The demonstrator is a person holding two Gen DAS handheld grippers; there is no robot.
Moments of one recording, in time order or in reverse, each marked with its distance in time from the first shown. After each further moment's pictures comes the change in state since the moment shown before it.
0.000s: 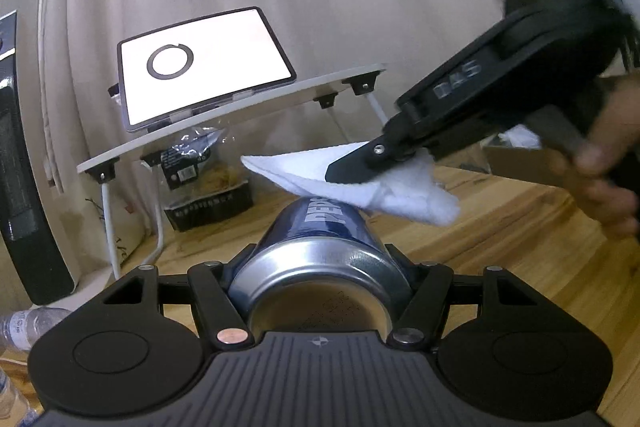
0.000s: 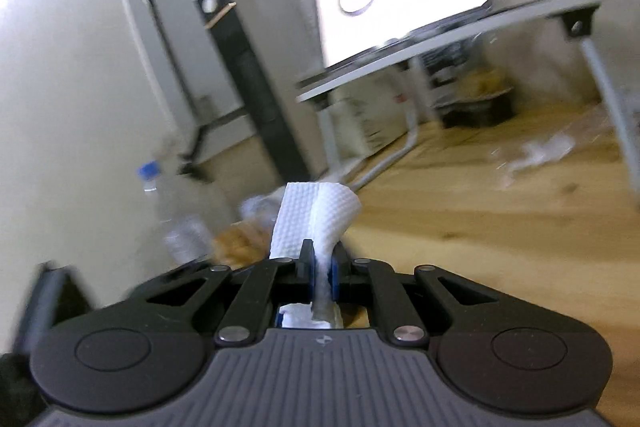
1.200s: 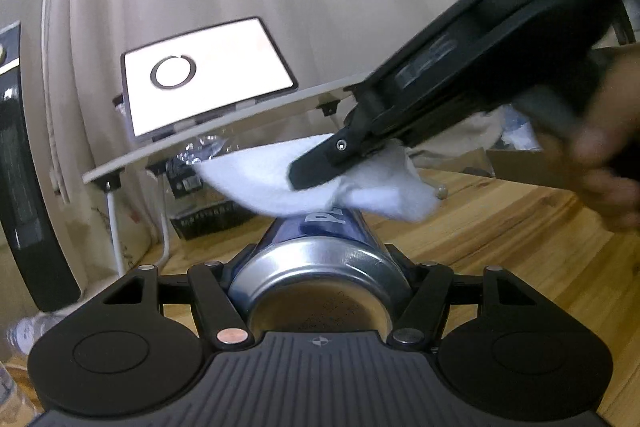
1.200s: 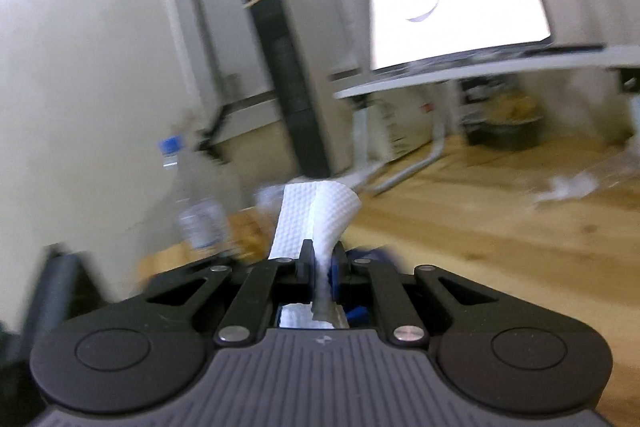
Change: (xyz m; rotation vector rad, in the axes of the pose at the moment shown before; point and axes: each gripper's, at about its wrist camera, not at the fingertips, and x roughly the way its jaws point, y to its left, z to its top) left arm -0.007 -0.006 0.000 0.032 -0.029 0.022; right arm 0.008 0.036 0.007 -0.142 0.012 -0.022
